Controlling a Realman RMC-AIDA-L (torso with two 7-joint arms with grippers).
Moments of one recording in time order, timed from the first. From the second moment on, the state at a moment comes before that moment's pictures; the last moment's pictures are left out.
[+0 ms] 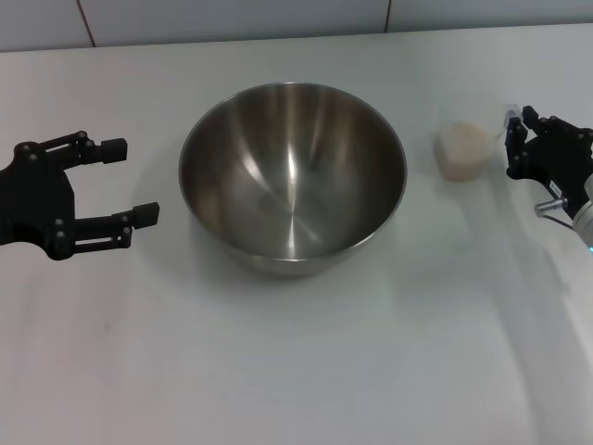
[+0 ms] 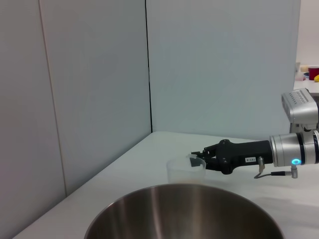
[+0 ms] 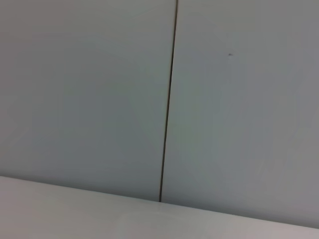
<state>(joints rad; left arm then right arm) -0.29 -2.06 0.85 1.08 1.79 1.67 -1.35 0.47 2.08 0.95 0.08 -2.50 -1.00 0.14</state>
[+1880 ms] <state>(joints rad) -0.26 -2.07 0.84 1.04 1.78 1.66 -1.34 0.51 2.07 0.98 0.23 -2.51 -1.21 0.12</state>
